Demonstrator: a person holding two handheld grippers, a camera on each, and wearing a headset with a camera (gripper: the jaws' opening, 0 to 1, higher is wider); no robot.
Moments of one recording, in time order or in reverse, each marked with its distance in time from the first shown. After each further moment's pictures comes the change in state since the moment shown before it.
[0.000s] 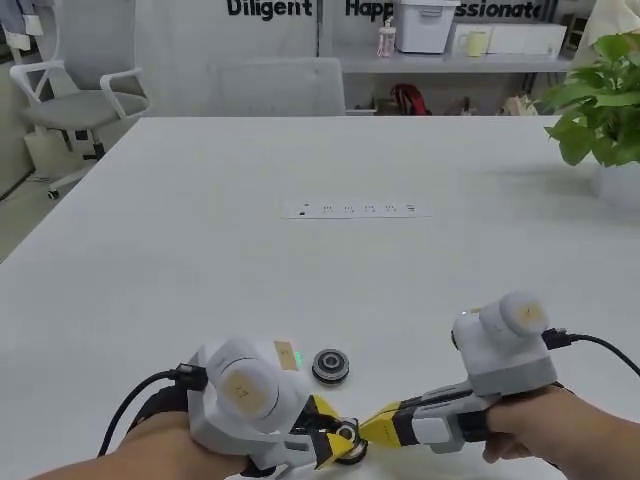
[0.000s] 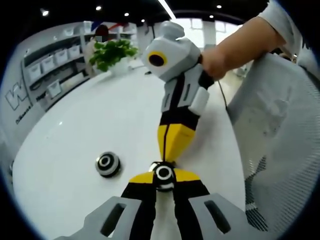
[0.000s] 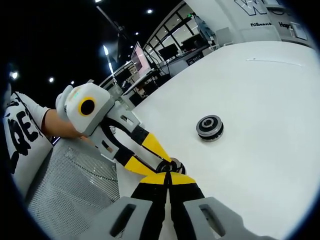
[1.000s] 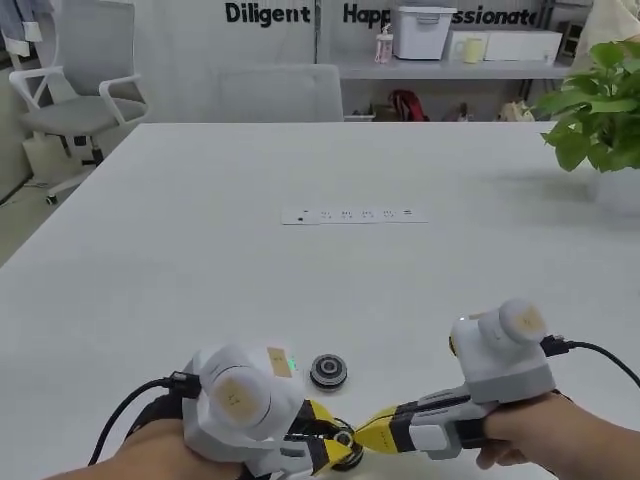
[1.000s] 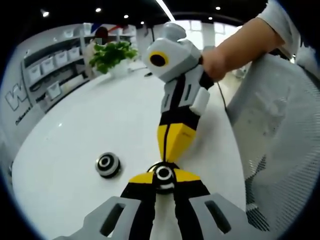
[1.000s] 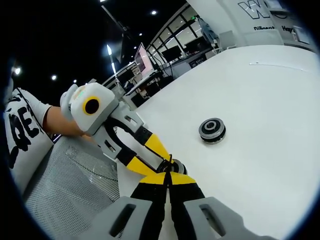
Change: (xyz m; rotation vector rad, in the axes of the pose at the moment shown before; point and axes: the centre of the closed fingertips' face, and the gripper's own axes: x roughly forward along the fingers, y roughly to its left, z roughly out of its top) left arm -0.001 0.000 0.000 0.003 -0.022 -0.004; right arm 0.000 0.003 0.001 -0.031 -0.019 0.006
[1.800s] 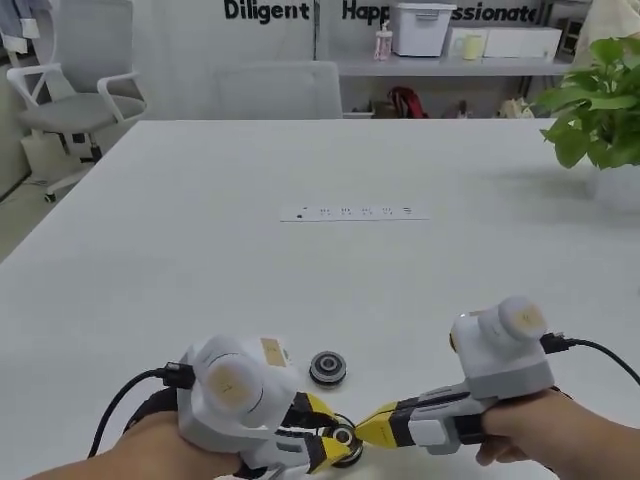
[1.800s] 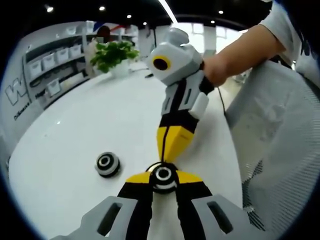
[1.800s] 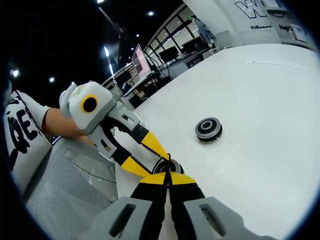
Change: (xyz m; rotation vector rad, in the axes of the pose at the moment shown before) left arm -0.002 0.000 0.002 -0.036 -0.016 -0.022; right arm 0.000 -0.005 0.001 0.019 -0.007 -0.014
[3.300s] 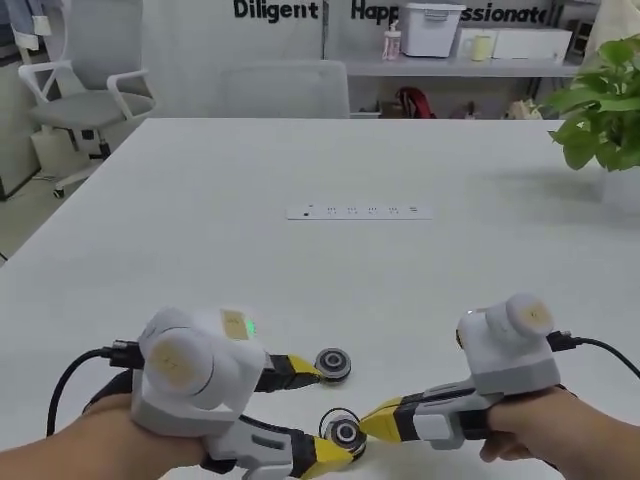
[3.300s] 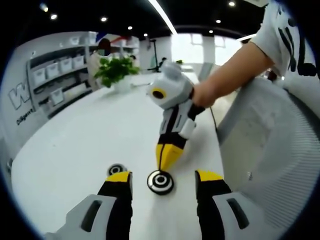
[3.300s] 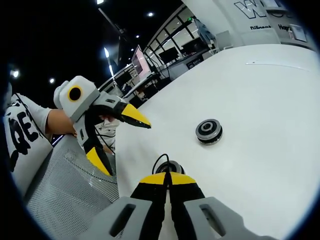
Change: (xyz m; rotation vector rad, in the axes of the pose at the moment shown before) left arm -0.047 -0.006 0.030 0.005 -0.105 0.013; right arm -0.001 0.000 0.003 0.004 -0.006 0.002
